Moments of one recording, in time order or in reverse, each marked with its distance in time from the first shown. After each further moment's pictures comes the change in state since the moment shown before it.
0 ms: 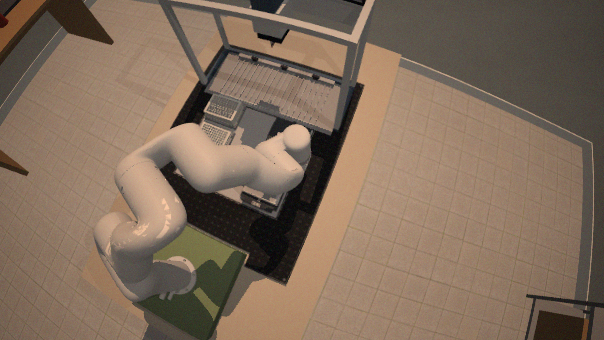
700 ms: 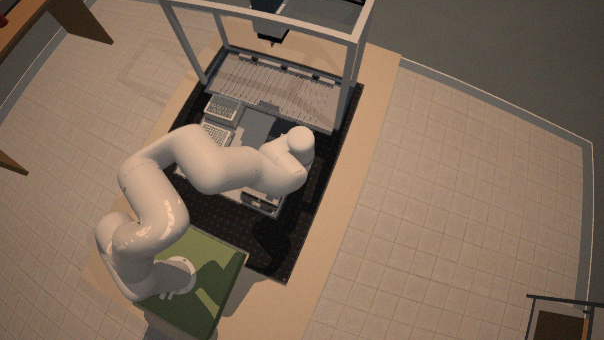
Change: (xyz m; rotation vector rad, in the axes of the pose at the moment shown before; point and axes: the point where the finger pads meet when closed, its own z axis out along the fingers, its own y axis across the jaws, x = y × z) arm -0.011 0.000 0.000 0.000 0.000 0.000
